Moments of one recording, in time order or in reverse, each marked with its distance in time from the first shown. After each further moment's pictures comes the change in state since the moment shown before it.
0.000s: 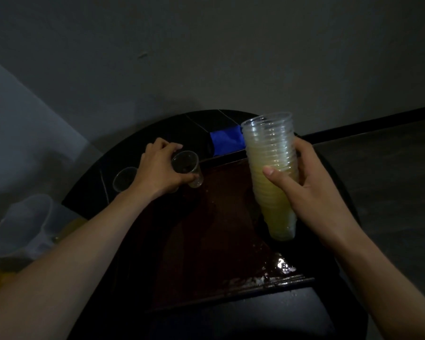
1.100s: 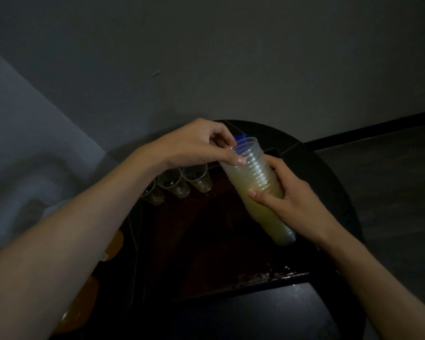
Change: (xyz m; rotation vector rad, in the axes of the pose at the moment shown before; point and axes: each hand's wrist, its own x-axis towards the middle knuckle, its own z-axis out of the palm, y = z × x) left_hand -0.009 0.113 -0.094 -0.381 -0.441 0.248; right_hand -0.004 -0.002 0.003 -0.167 -0.261 -0.061
